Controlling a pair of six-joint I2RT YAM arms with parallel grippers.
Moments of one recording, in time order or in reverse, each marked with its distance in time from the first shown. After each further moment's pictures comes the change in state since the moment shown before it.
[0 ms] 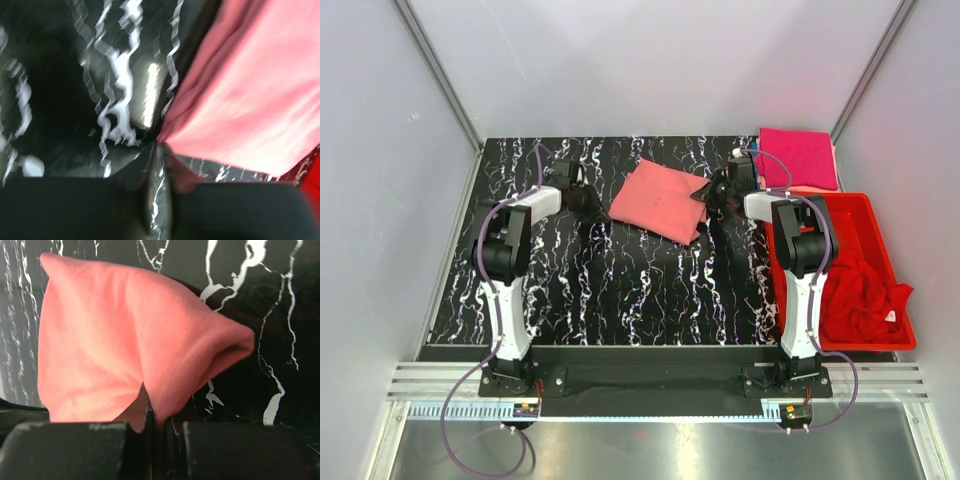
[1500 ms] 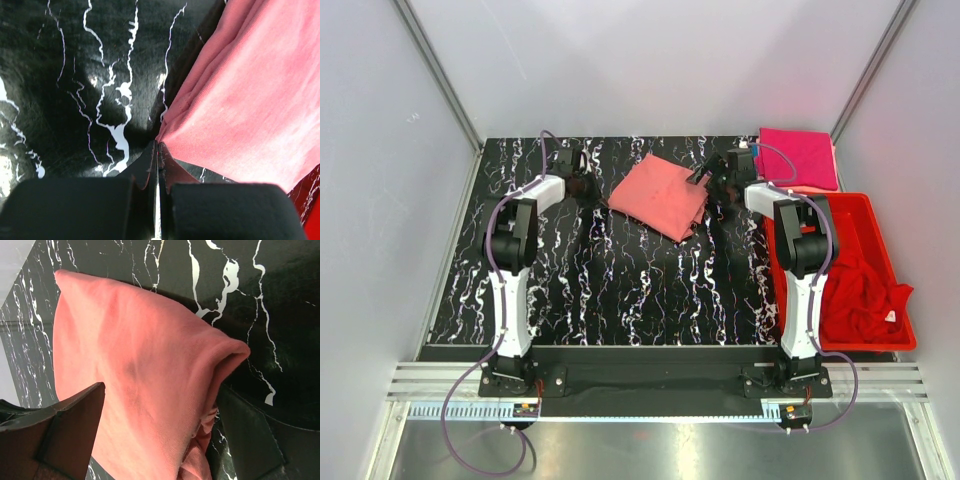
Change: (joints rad) left arm 0.006 0.134 0.220 -0.053 -0.012 0.085; right arm 0.003 -0.006 0.103 -0.134 0.098 0.092
